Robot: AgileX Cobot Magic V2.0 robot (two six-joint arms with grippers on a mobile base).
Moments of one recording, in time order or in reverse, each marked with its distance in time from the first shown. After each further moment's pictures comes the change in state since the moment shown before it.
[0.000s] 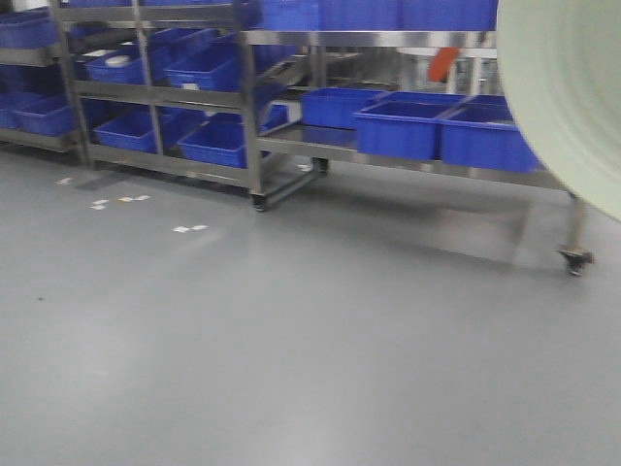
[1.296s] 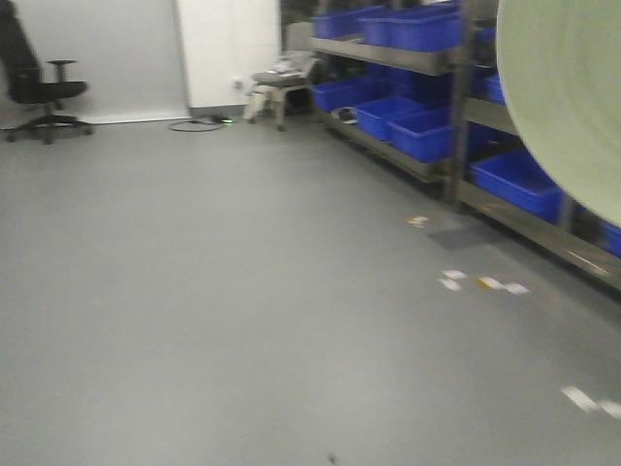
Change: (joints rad) left arm 0.002 0.000 0.000 0.000 0.000 0.000; right arm 0.000 0.000 0.000 0.000 0.000 0.000
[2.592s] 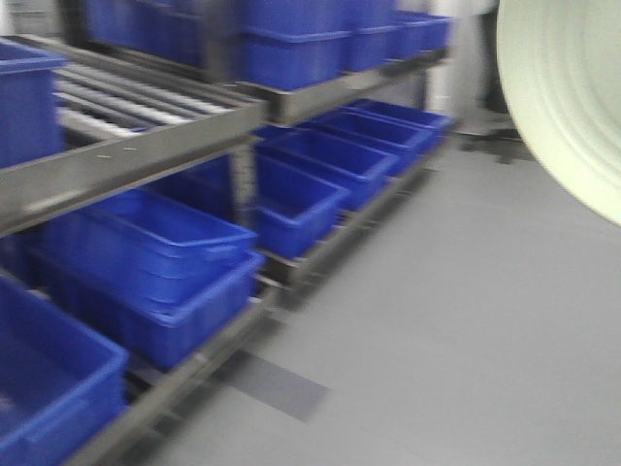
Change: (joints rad) left arm 0.000 0.000 0.000 0.000 0.000 0.000; right arm 0.000 0.000 0.000 0.000 0.000 0.000
